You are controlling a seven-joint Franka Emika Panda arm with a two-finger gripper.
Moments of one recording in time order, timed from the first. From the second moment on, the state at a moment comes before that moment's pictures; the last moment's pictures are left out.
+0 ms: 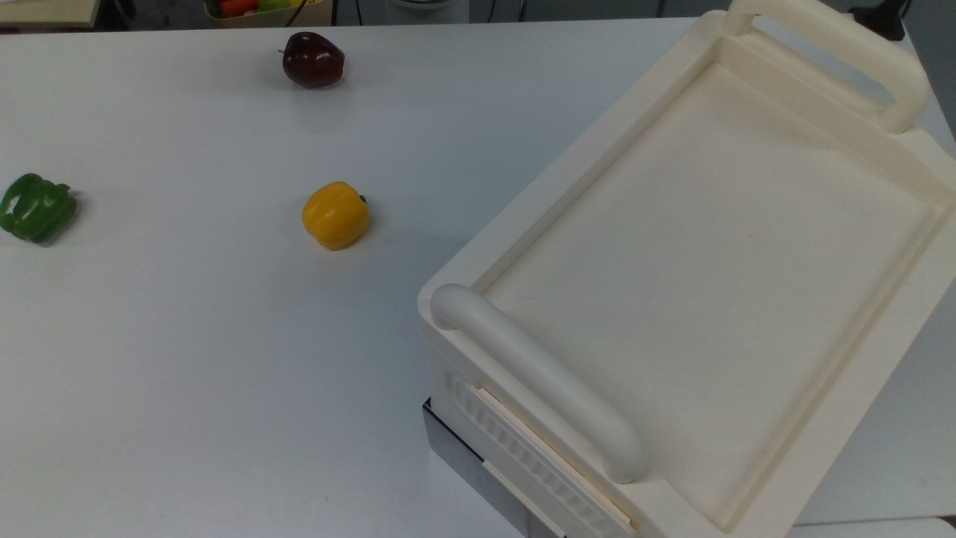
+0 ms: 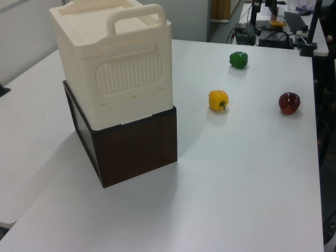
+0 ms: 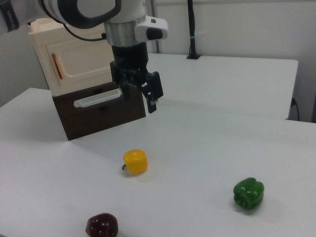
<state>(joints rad) -0.11 0.08 -0.26 -1.42 0.03 1.51 -0.14</state>
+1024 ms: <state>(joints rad) -0.11 0.08 -0.27 -1.42 0.03 1.51 -0.14</state>
